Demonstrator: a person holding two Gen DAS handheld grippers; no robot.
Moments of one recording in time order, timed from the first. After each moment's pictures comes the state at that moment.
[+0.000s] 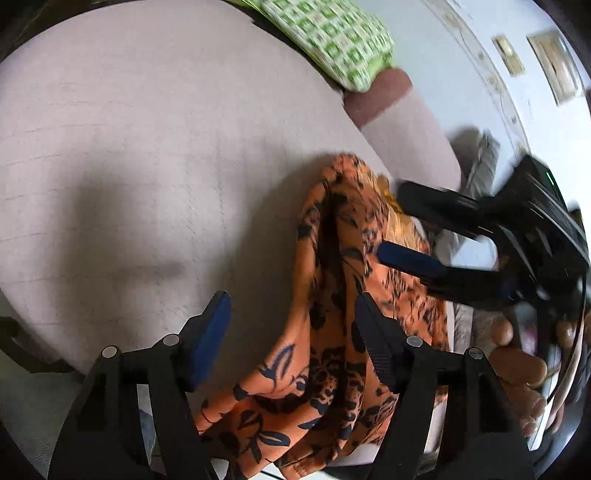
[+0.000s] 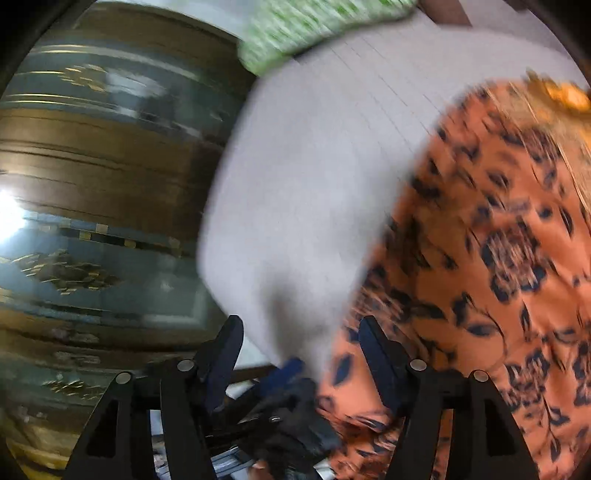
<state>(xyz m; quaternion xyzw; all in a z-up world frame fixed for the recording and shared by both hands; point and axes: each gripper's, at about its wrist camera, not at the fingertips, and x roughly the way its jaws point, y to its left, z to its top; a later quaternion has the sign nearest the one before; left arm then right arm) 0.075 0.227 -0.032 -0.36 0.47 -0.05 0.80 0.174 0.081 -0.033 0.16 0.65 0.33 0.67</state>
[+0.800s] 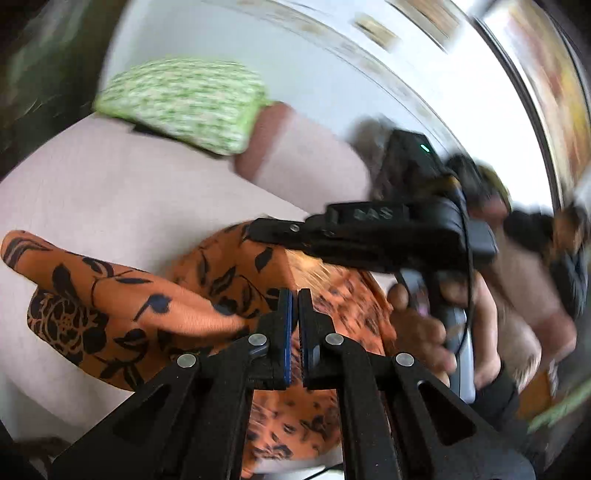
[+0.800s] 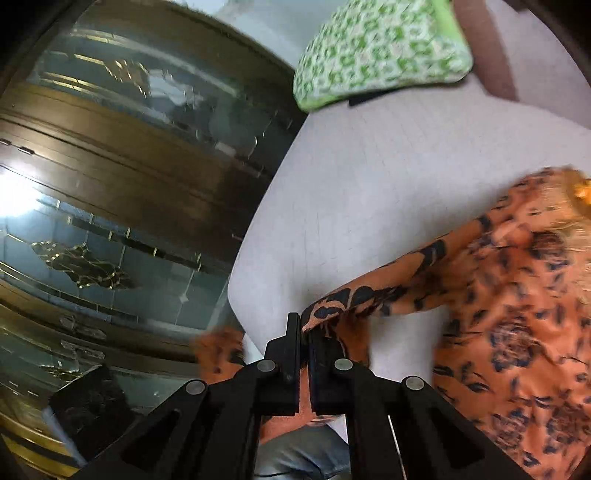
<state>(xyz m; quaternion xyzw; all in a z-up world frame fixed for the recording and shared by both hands) 0.066 0.166 0.135 -0.21 0.38 -0.19 0.88 0.206 0.058 0.067 0.17 0.54 0.40 0.72</state>
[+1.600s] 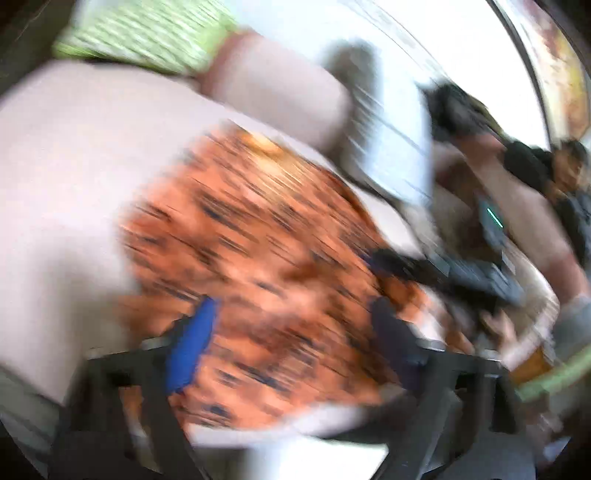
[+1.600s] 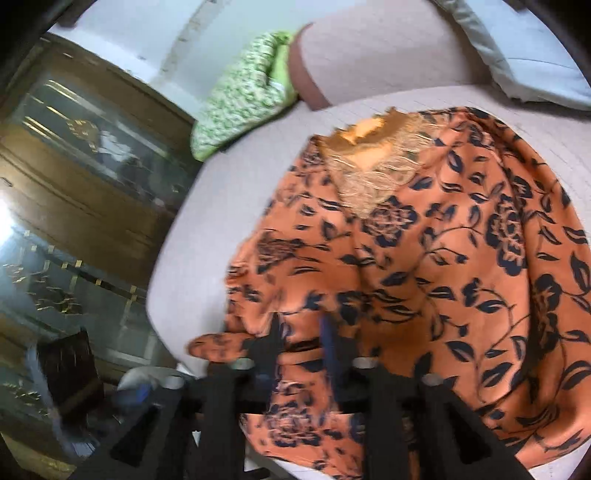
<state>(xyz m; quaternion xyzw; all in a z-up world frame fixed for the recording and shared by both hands) 0.025 0.087 0.039 -0.21 0.43 -0.17 0.86 0.105 -0.207 -0.017 0.21 0.50 0.29 0.79</state>
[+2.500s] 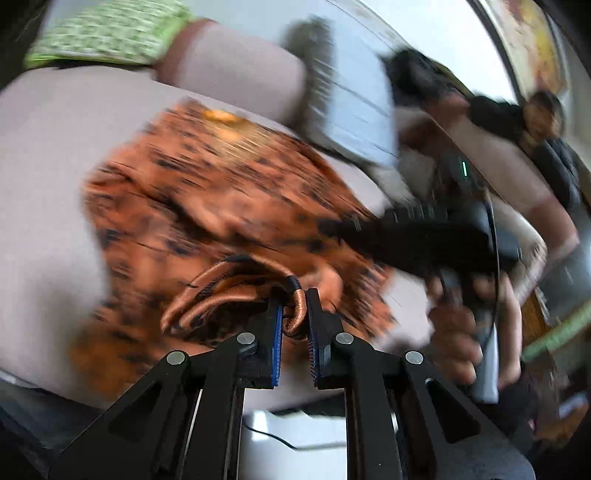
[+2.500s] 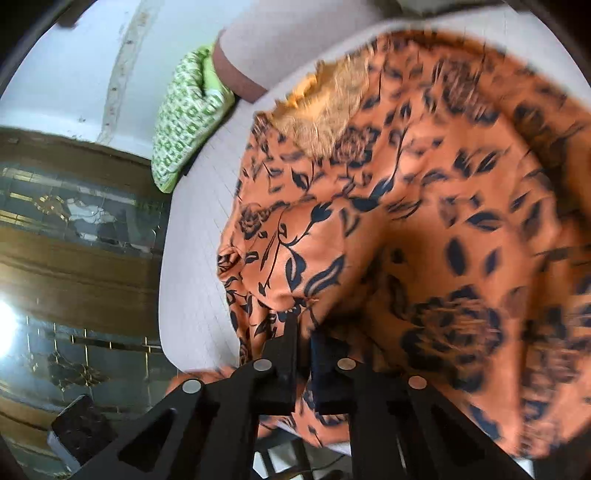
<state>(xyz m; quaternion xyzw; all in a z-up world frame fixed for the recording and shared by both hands) -0.017 0.019 0.002 -0.16 0.45 -0.30 0.83 0.054 -0.203 -0.050 0.32 0.50 0.18 0.78</state>
